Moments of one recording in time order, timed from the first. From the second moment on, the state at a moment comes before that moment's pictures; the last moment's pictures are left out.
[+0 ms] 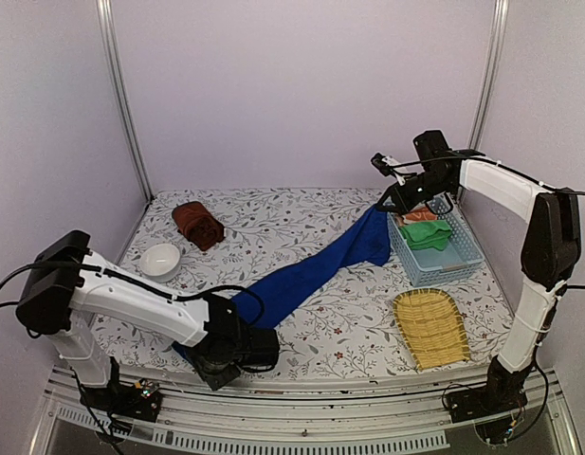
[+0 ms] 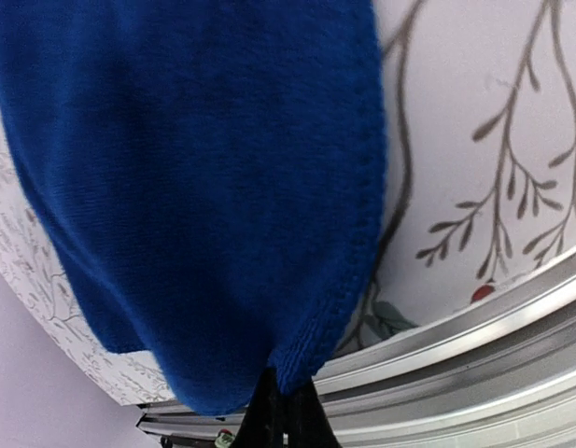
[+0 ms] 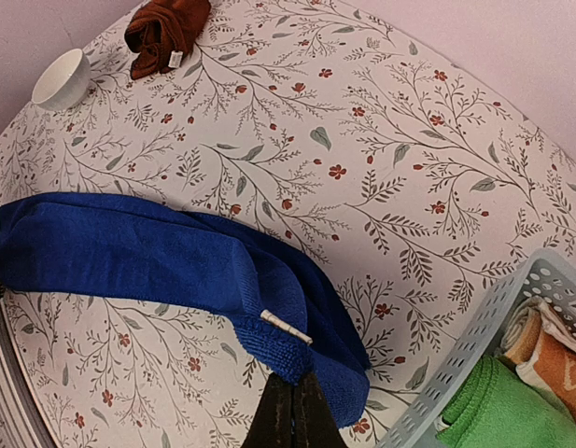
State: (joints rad) left arm -1.34 1.75 0.99 -1.09 -0.28 -0.55; right arm 0.31 1.86 1.65 -0.71 -0.49 -0.34
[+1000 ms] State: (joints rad) left arm -0.78 1.05 1.43 -1.35 -0.62 -0.74; right arm 0.24 1.88 2.05 -0.77 -0.37 -0.38
